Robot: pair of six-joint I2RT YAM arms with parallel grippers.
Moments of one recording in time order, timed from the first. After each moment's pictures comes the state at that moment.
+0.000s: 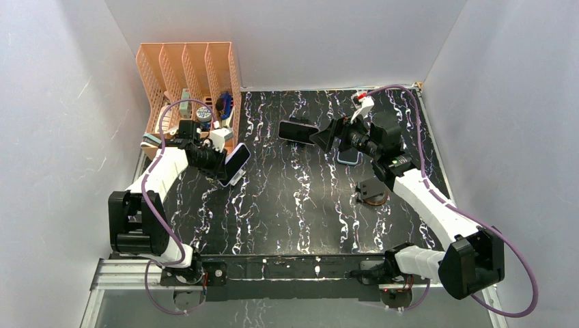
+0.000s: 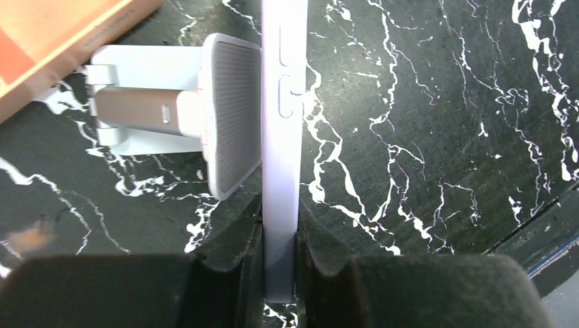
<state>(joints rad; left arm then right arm) -0.05 1.48 1.05 -0.75 0.45 0.40 0.42 1.18 0.92 0.07 -0.42 0.39</state>
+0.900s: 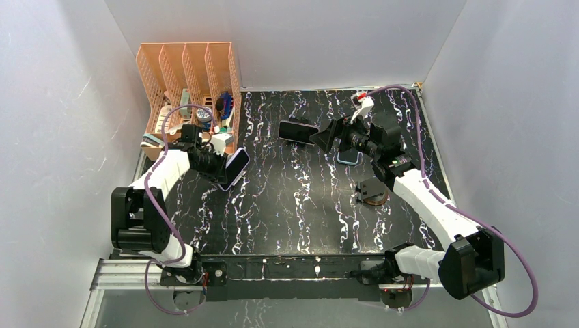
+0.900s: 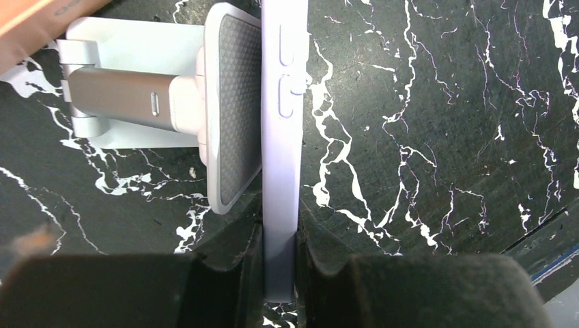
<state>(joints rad) -0.05 1.49 0.99 -0.69 0.44 0.37 0.42 1.18 0.92 0.07 -0.42 0.39</state>
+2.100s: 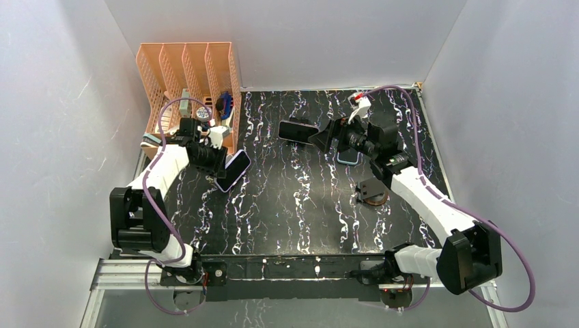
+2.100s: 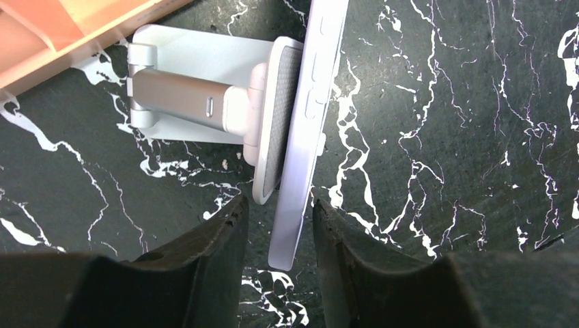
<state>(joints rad) -0.05 1.51 1.06 -0.72 0.36 0.30 0.42 1.21 0.92 0.07 -0.43 0.38</state>
